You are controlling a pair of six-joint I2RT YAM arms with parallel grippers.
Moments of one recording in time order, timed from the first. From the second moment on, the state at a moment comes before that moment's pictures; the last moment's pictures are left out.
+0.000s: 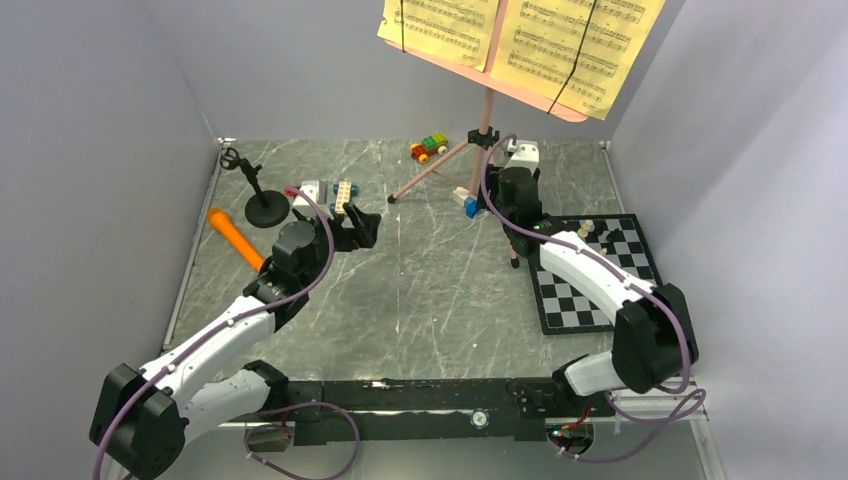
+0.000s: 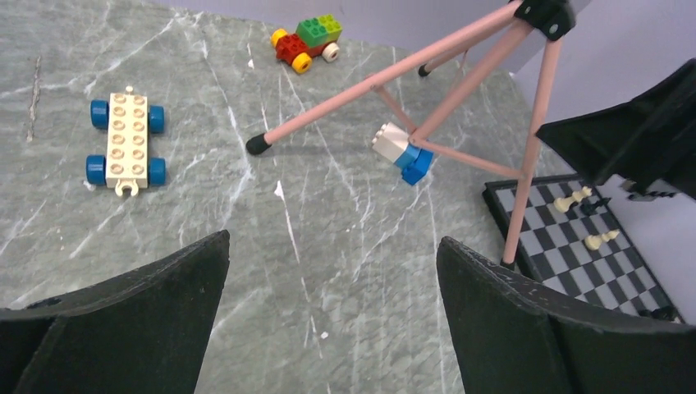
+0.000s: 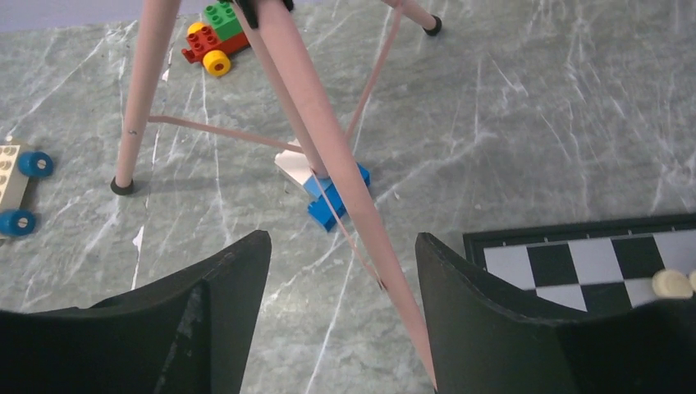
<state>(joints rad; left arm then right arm) -0.54 0.99 0.58 0.30 -0.17 -0.46 0.46 1.39 0.96 0.04 0.43 0.28</state>
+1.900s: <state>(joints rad) -0.49 1.48 0.91 0.35 0.14 -0.15 0.44 1.33 0.83 0.13 0.12 0.17</state>
